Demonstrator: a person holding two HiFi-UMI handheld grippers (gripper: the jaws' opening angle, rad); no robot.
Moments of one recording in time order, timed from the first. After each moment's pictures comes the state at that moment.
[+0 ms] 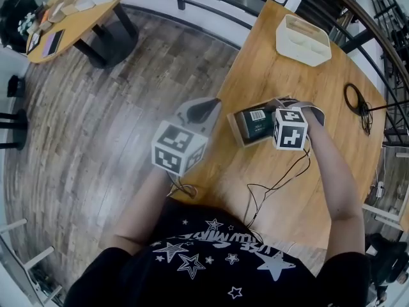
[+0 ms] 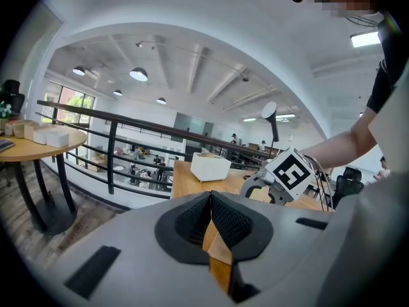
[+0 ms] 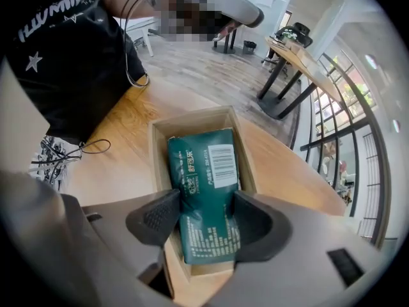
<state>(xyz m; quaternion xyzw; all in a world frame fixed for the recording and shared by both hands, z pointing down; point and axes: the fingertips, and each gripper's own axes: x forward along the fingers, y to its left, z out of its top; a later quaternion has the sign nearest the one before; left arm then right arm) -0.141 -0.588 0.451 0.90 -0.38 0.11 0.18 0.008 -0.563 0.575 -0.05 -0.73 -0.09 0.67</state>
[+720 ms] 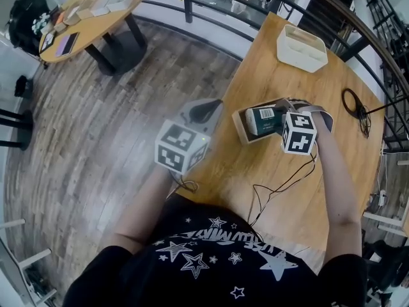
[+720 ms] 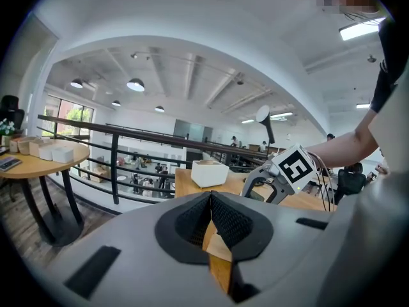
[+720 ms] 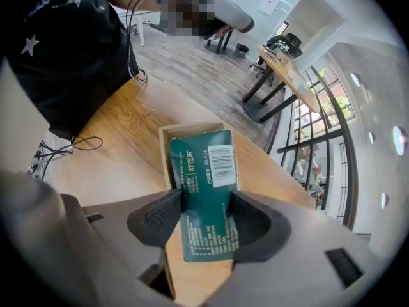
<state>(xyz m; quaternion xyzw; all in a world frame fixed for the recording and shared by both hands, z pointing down) -0.158 -0.552 0.416 0.90 -0.39 0.11 0.14 0.013 -0.551 0.529 0.02 -0.72 -0.16 0.67</state>
